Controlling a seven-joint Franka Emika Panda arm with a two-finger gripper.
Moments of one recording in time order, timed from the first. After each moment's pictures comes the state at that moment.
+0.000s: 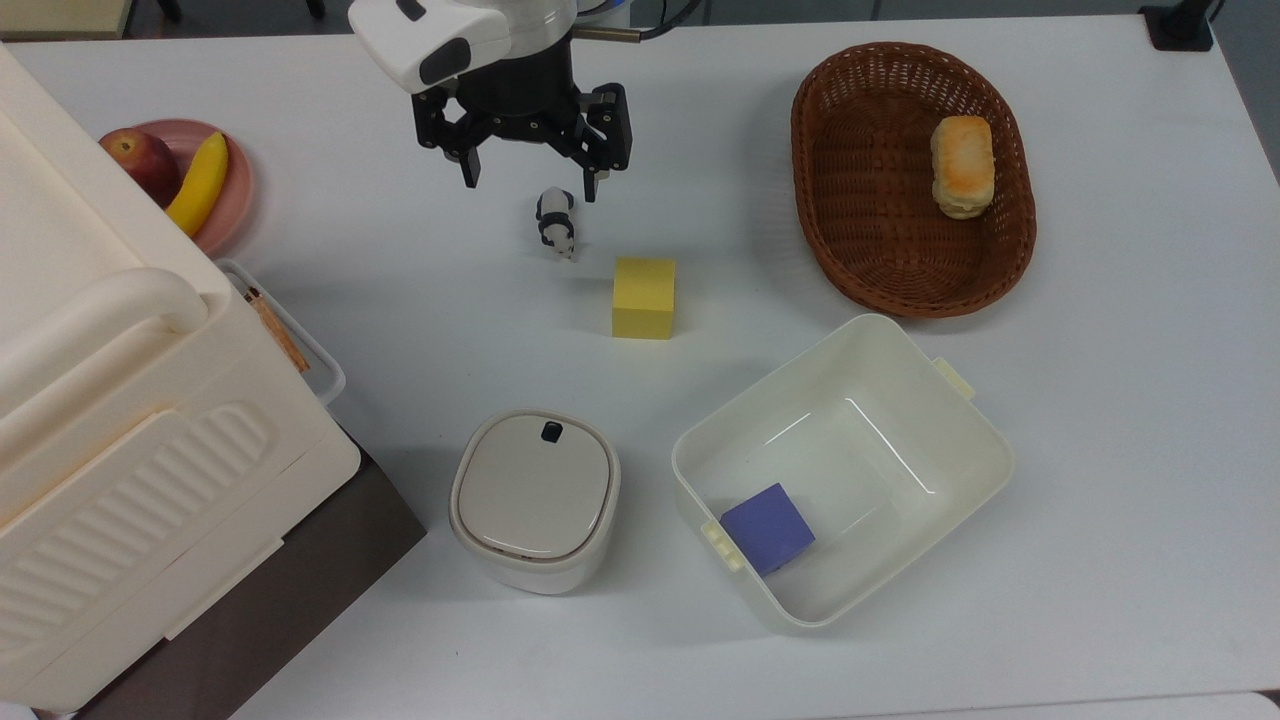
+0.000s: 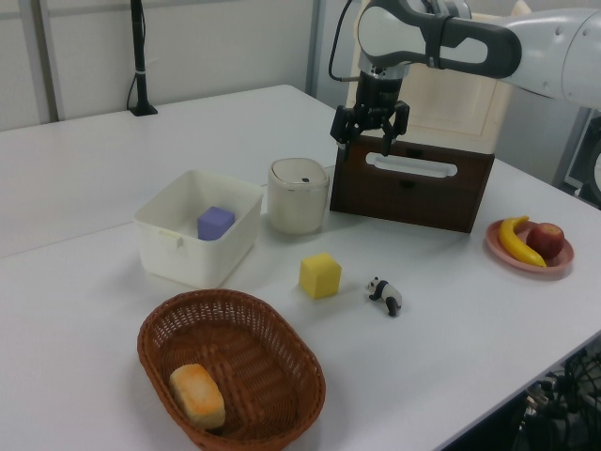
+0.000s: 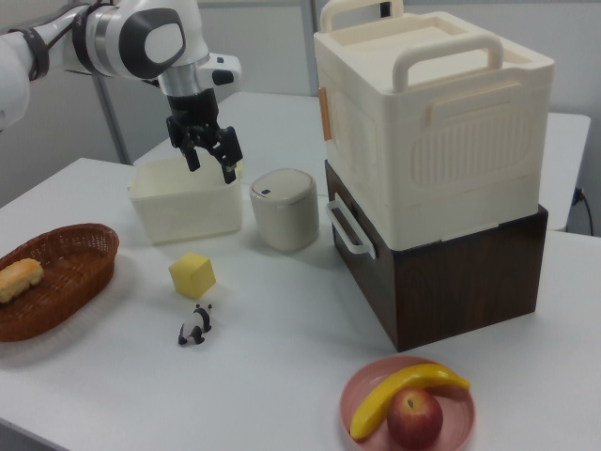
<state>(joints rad) 0.12 0.24 -0.12 -1.45 0.02 1.75 0.14</state>
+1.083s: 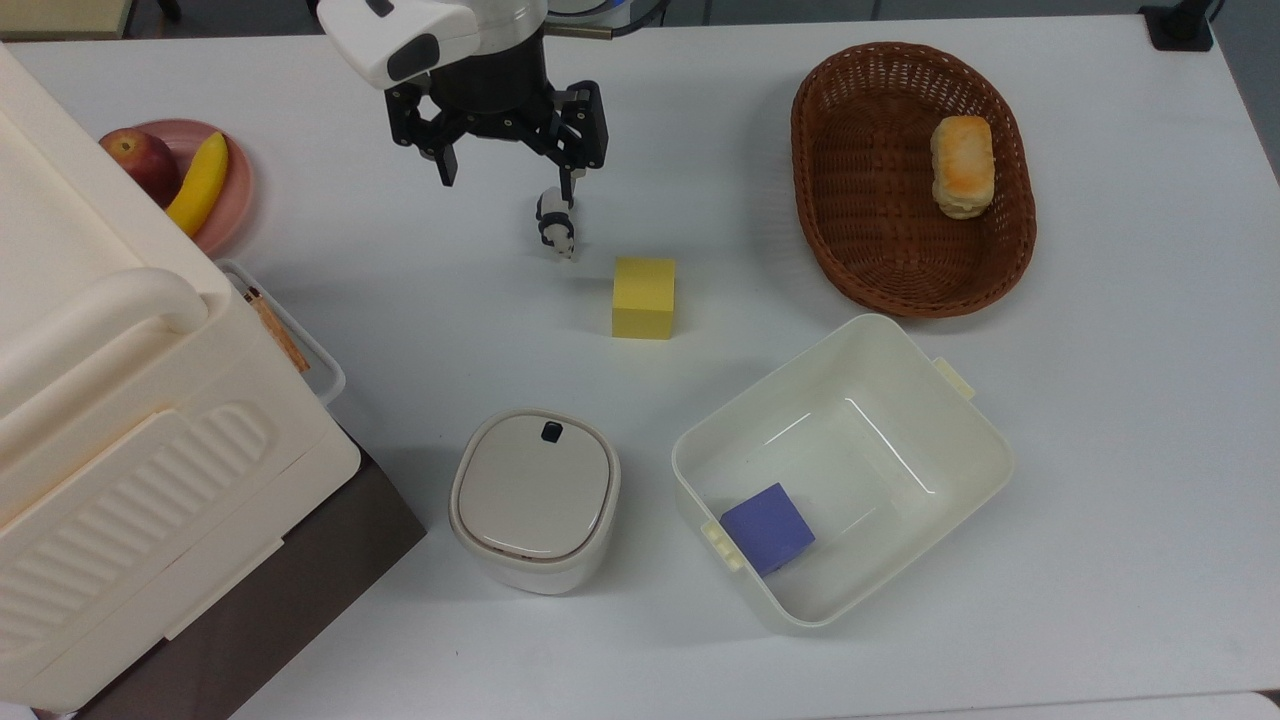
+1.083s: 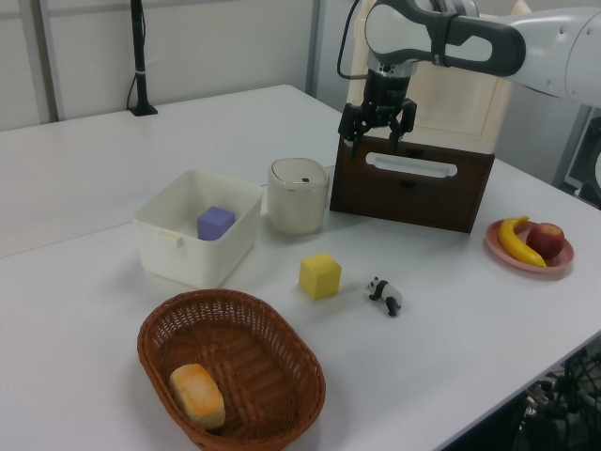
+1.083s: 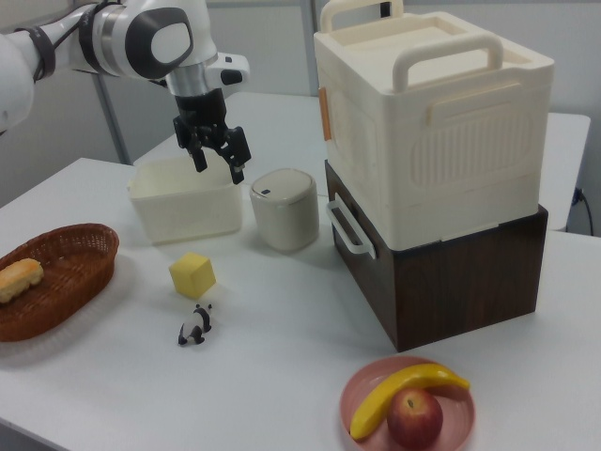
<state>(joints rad) 0.10 0.24 -0.12 -1.45 0.02 1.75 0.11</state>
